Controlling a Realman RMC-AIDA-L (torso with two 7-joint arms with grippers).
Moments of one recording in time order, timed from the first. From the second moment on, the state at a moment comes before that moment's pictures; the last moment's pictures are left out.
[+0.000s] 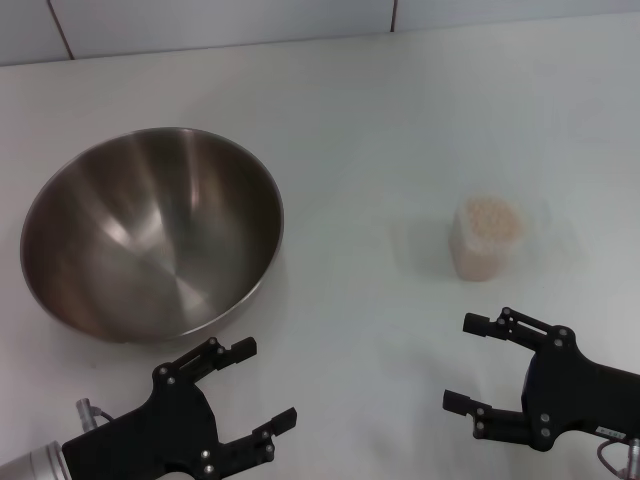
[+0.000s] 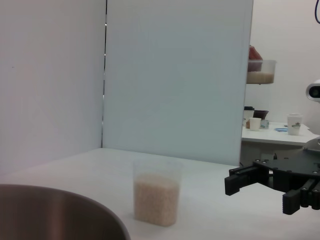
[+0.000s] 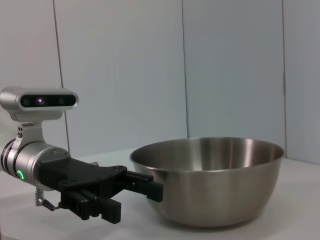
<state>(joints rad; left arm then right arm) -0.21 -2.01 2.12 0.31 0.51 1.43 -0.51 0.40 2.04 -2.13 0.36 -0.33 -1.84 0.37</state>
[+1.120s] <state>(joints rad) -0.02 -1.98 1.53 1.03 0.73 1.40 -1.12 0.40 2.05 -2.12 0.36 -0.33 -1.83 0.36</state>
